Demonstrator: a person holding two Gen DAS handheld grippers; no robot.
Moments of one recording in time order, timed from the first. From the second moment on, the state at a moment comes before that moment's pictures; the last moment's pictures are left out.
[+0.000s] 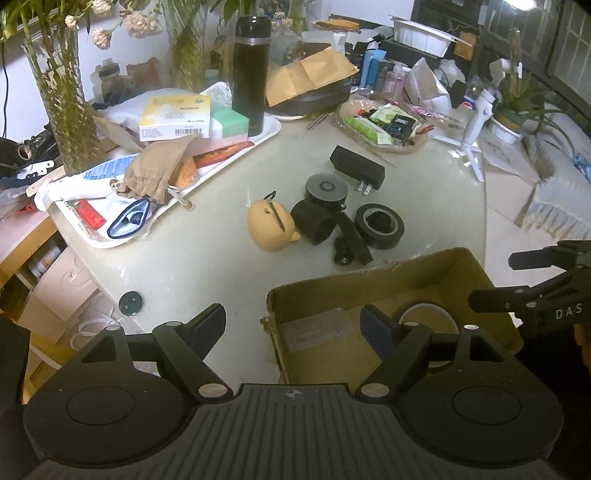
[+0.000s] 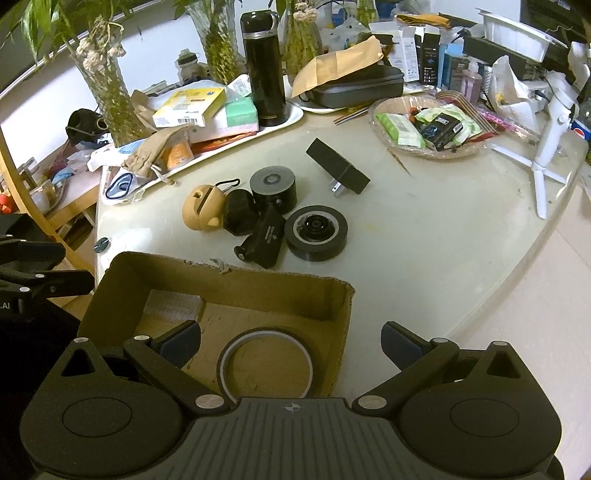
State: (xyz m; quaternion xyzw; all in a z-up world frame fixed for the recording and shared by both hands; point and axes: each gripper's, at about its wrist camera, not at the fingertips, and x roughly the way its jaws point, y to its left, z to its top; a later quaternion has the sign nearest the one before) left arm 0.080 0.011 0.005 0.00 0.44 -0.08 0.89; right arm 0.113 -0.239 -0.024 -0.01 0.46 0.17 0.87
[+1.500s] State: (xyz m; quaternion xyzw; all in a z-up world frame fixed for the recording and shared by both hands) left arm 0.148 0.022 -0.015 -0.01 0.44 -0.08 0.89; right arm 0.219 -0.227 -0.049 -0.05 0.46 0.20 0.86
